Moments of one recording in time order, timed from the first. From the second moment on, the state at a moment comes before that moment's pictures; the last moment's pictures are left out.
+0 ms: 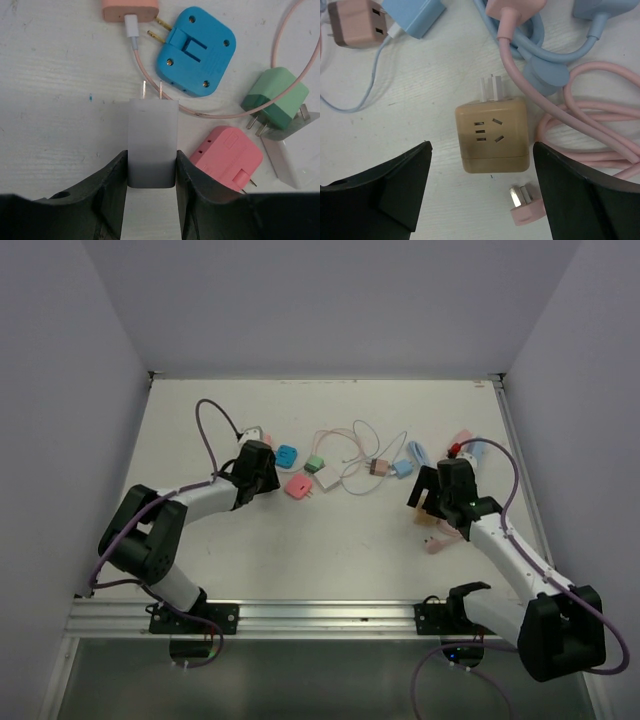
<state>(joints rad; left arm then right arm) -0.44 1.61 0.80 0.01 -0.24 -0.57 0.23 1.08 0.61 -0.42 0.20 0.53</state>
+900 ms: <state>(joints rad) -0.42 1.20 0.79 -0.19 -0.20 -0.60 0.23 0.71 1.04 -0.71 0.10 0.45</state>
